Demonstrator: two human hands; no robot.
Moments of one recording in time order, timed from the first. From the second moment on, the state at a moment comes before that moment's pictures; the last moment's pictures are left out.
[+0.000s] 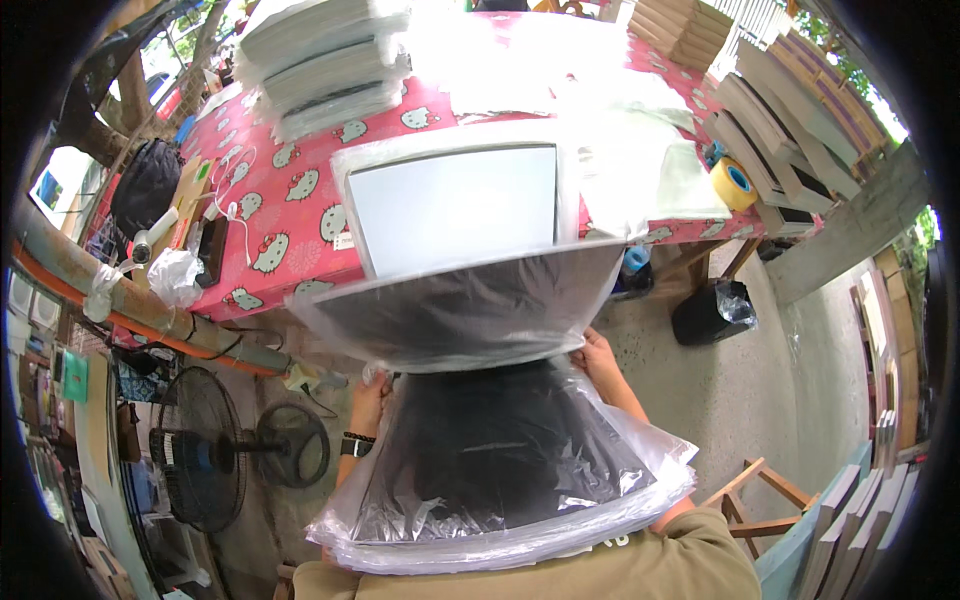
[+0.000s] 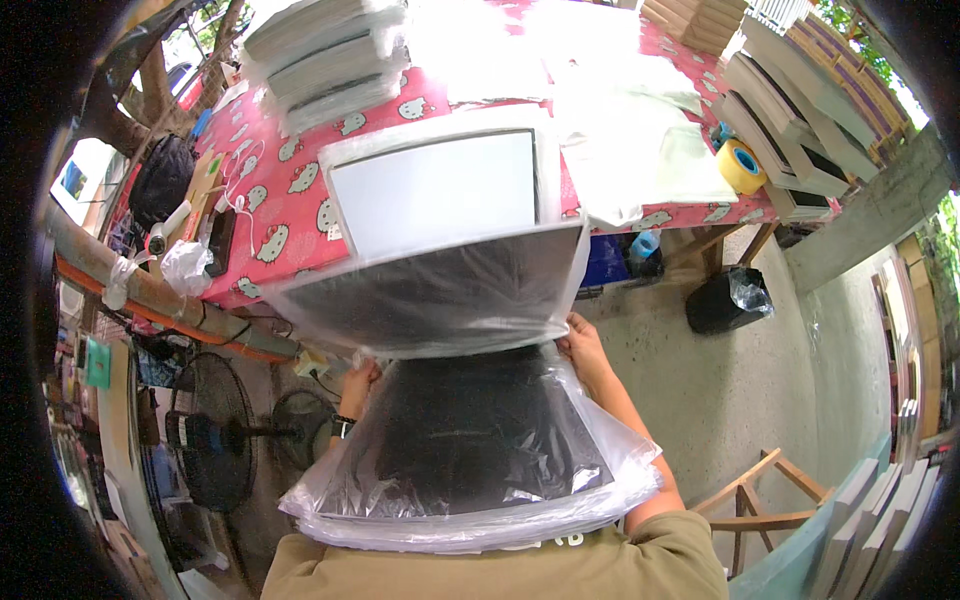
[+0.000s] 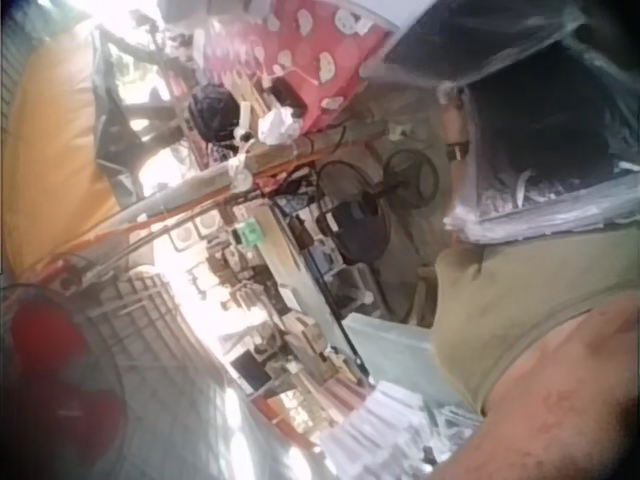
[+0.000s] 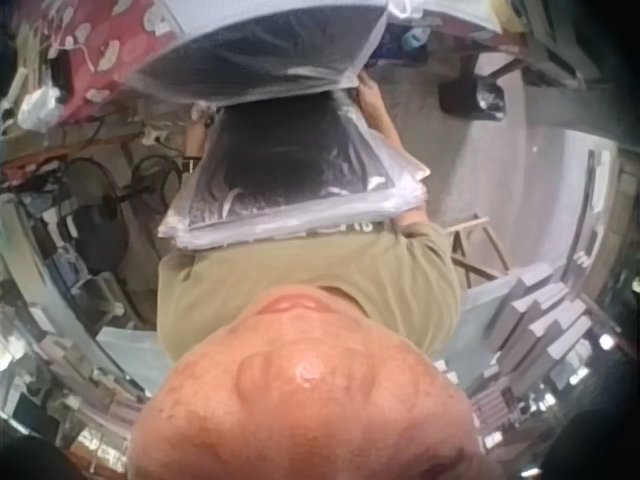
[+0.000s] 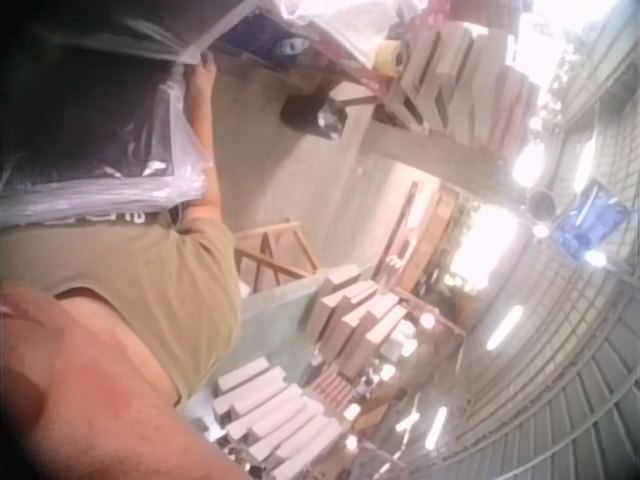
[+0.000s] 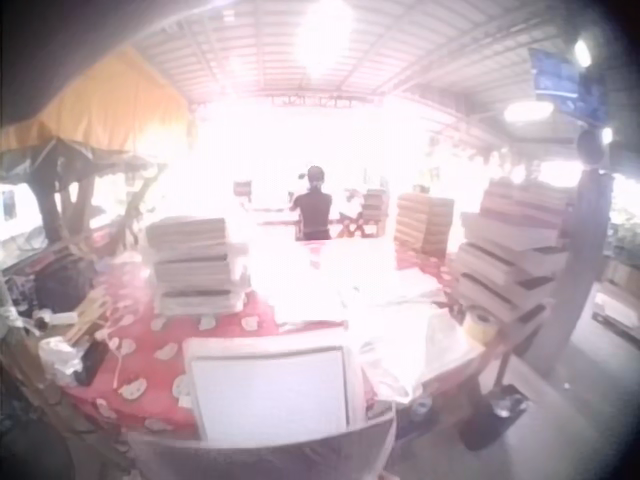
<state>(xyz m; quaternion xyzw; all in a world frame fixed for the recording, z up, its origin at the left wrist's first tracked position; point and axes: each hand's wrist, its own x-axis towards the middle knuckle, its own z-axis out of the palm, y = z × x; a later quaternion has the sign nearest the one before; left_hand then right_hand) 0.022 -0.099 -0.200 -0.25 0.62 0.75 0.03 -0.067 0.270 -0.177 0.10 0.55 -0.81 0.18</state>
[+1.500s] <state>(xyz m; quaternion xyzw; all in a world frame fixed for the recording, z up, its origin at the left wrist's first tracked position) 0.029 -0.110 -0.214 -0.19 0.53 0.83 0.06 -0.062 0.279 -0.224 -0.02 0.25 -0.92 0.30</state>
